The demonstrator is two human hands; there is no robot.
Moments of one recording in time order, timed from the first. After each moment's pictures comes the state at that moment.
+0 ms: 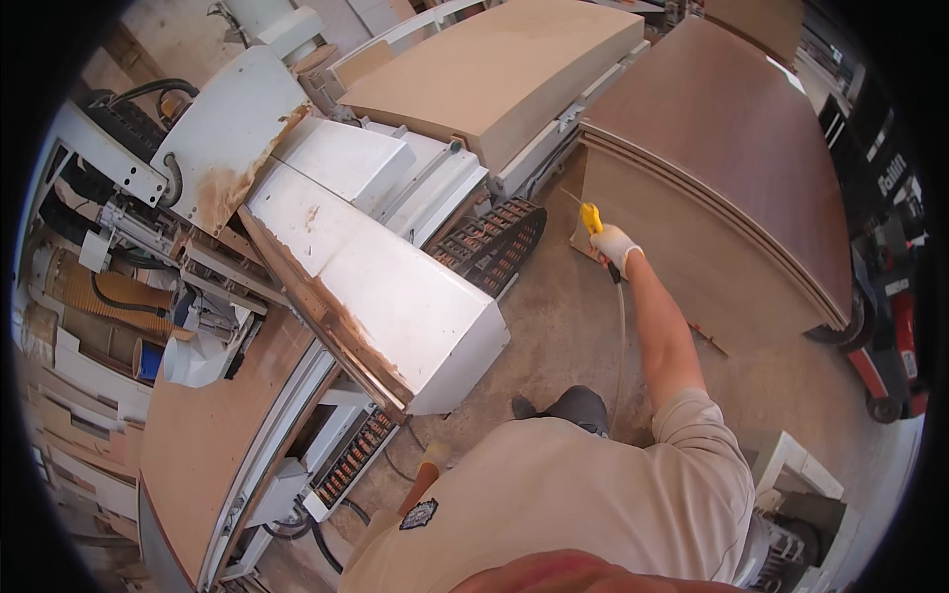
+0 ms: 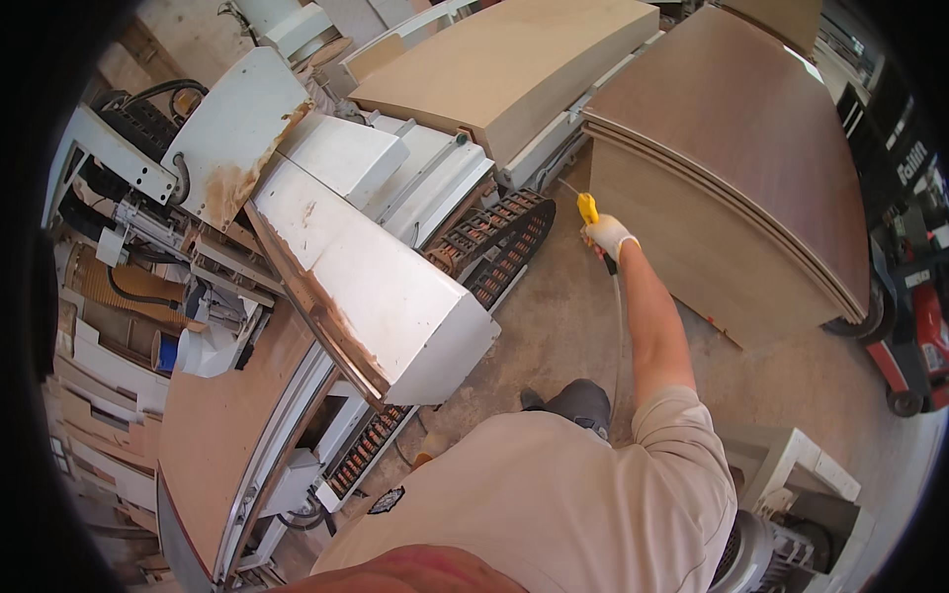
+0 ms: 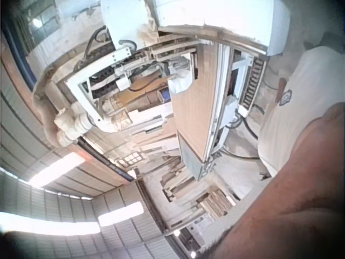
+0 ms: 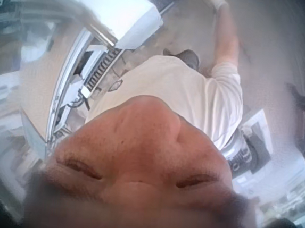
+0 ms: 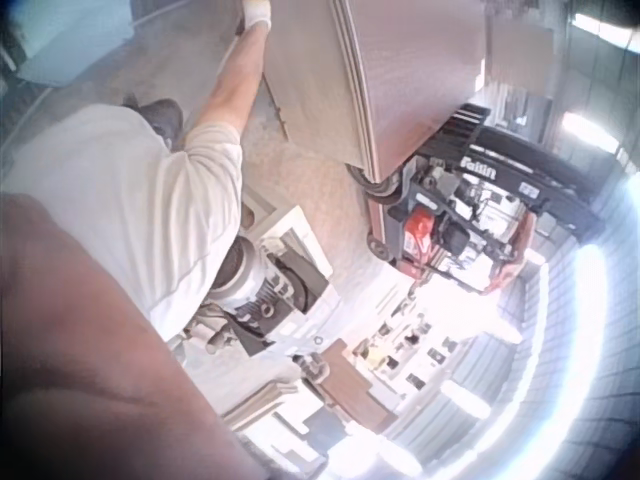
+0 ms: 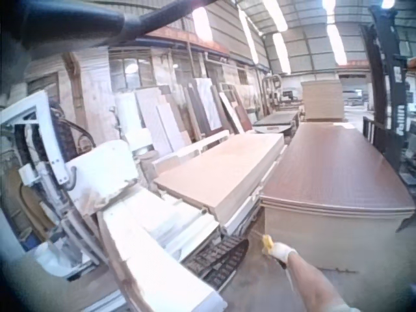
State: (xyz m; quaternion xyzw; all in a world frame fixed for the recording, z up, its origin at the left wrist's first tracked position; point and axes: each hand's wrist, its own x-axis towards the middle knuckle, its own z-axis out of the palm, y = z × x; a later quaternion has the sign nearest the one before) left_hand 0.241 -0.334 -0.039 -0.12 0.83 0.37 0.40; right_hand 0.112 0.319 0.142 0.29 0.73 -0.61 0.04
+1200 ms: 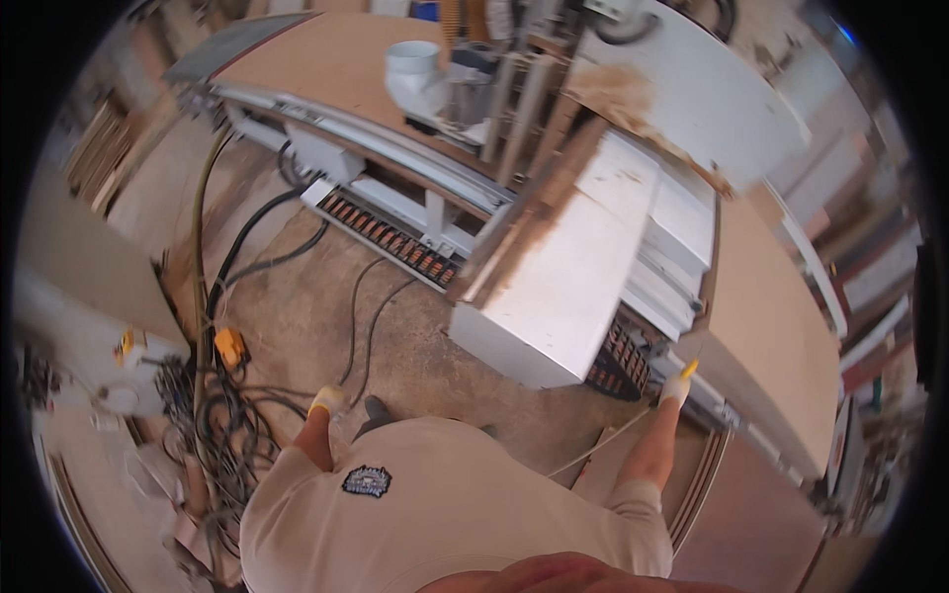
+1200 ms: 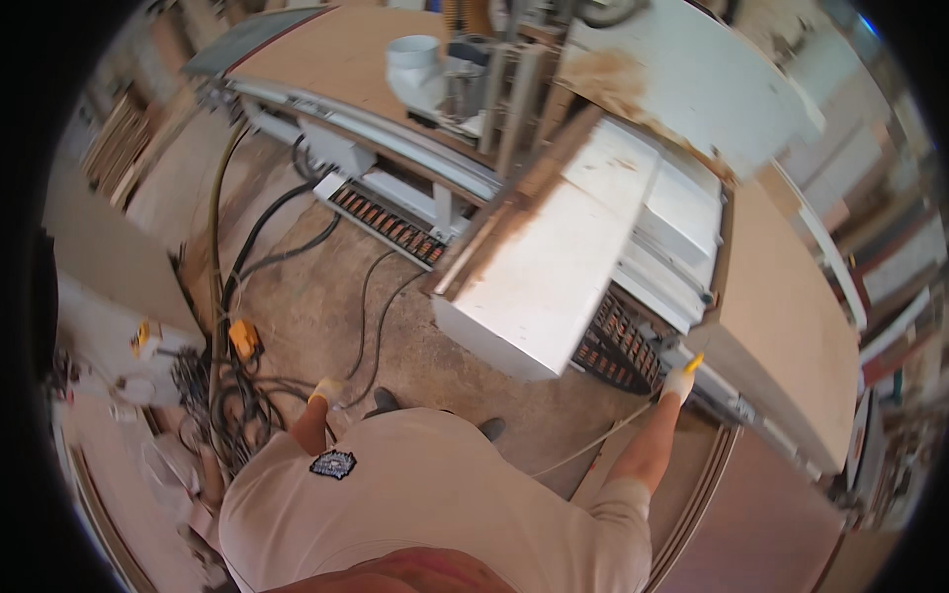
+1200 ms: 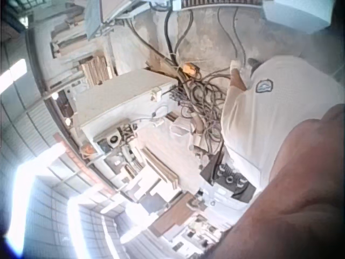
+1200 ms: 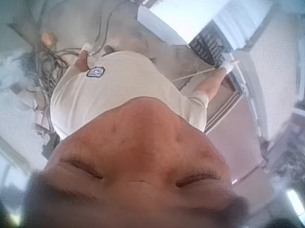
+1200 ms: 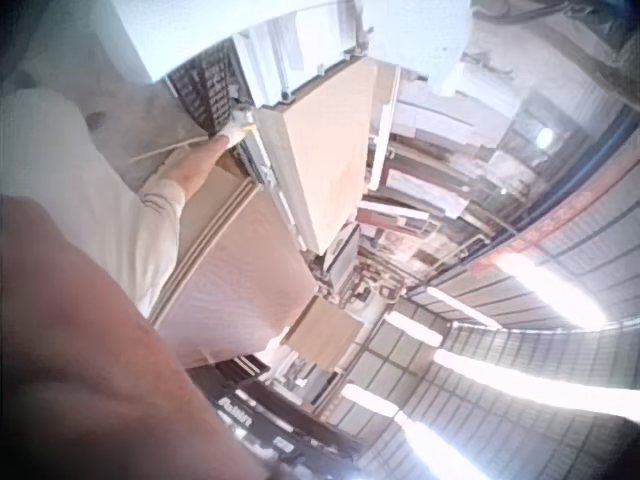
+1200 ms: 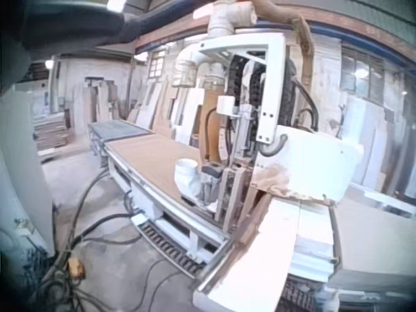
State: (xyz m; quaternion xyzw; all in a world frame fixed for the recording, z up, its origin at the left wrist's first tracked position) left_hand 0.480 -0.214 -0.001 -0.33 0.82 0.27 0.38; right_hand -0.263 0.319 0.100 0.17 0.88 -0.44 0.00
